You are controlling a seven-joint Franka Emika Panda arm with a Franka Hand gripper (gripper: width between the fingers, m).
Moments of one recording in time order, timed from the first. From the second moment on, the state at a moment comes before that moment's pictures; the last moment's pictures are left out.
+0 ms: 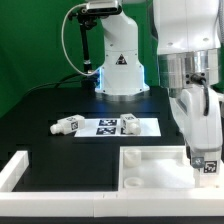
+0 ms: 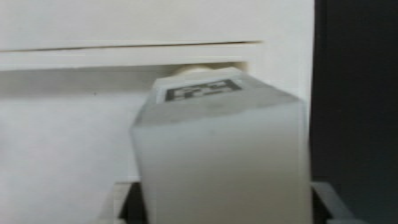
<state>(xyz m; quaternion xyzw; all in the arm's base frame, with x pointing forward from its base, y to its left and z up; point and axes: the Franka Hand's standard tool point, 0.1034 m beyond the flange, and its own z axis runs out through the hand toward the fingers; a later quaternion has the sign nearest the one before) 0.640 0.092 0.066 -0.69 0.72 -0.02 0.08</state>
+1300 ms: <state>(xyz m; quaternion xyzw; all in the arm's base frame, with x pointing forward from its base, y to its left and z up) 0.638 0.110 0.071 -0.99 0.14 -0.08 0.03</state>
